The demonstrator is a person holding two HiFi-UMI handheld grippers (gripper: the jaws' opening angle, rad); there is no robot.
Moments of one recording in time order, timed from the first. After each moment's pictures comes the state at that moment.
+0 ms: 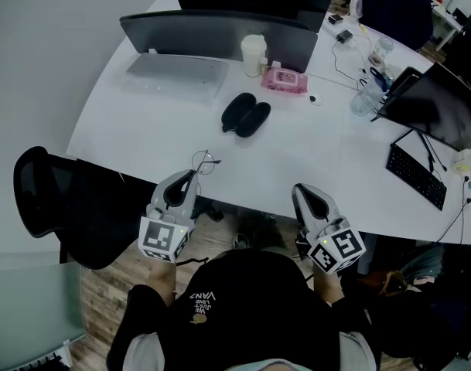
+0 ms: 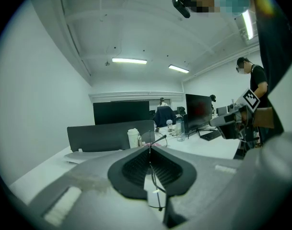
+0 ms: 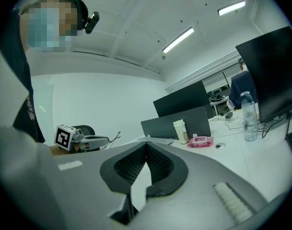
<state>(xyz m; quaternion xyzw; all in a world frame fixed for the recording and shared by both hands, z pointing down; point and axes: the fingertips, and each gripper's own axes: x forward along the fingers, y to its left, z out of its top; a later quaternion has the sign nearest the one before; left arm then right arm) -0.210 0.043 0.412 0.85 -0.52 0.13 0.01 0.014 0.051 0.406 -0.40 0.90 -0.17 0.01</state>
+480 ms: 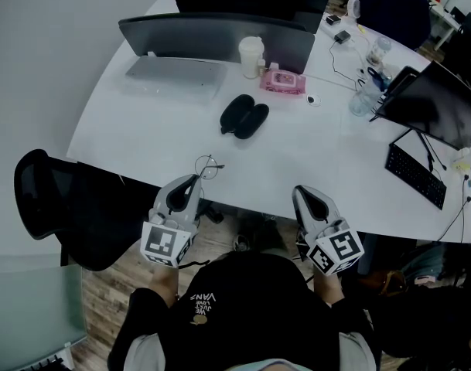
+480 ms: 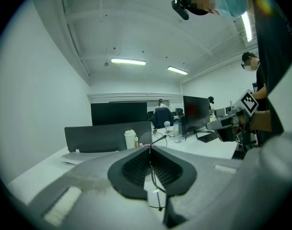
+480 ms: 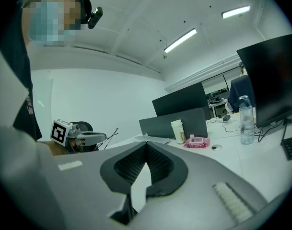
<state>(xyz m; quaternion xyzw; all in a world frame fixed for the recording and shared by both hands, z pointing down) -0.198 0.050 0.409 0.85 -0.51 0.12 0.01 0.018 0.054 0.409 -0.41 0.90 -0.16 0.00</state>
